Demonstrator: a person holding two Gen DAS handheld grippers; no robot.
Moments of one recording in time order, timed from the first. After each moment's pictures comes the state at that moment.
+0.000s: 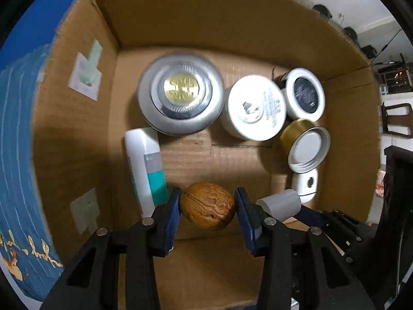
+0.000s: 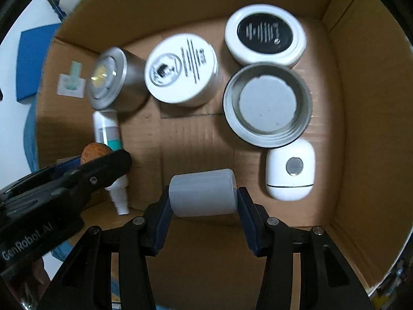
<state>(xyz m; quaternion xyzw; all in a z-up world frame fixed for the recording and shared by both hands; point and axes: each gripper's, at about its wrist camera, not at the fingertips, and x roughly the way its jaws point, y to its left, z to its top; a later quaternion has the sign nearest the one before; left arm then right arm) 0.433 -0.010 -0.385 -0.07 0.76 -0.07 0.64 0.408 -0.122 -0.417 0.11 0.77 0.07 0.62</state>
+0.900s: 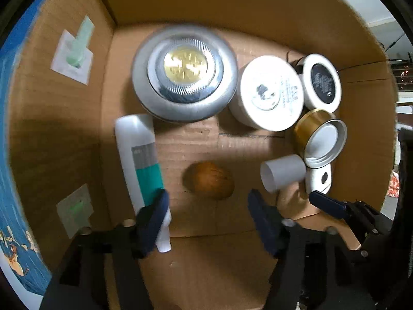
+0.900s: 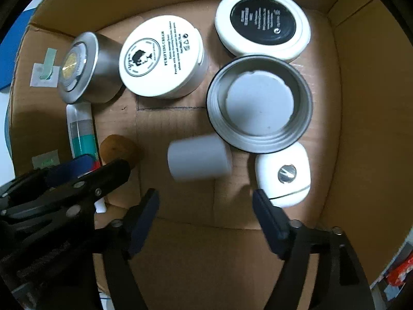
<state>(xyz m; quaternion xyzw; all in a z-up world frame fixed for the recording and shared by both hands) 0.430 -0.003 -0.397 -0.07 0.78 -0.06 0.63 0.432 -0.121 -0.434 0.06 0.80 0.06 0.59</state>
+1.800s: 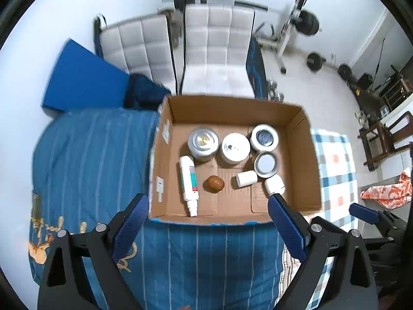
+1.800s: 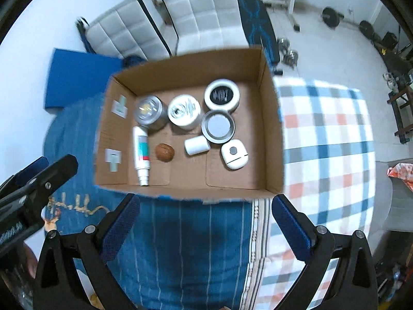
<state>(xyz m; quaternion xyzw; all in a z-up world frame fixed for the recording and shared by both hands) 0.337 0.002 -0.153 -0.02 0.59 -0.02 0.80 0.351 -0.180 -0.218 0.09 0.67 0.05 0.74</state>
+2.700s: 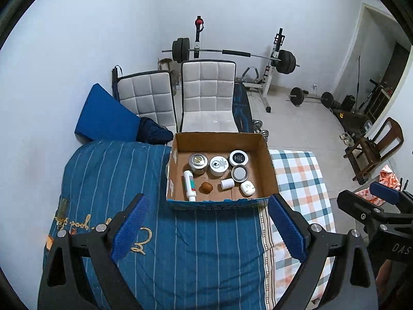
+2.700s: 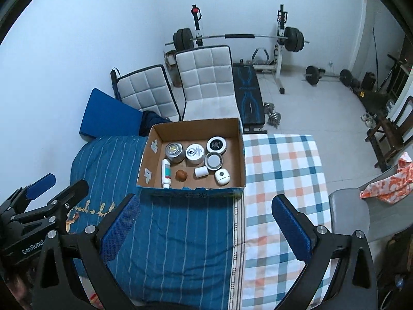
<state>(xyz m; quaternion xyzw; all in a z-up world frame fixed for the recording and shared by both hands) 0.201 -0.001 -0.002 -0.01 0.49 -0.03 0.87 0.209 -0.197 0.009 0.06 0.53 0.03 0.85</state>
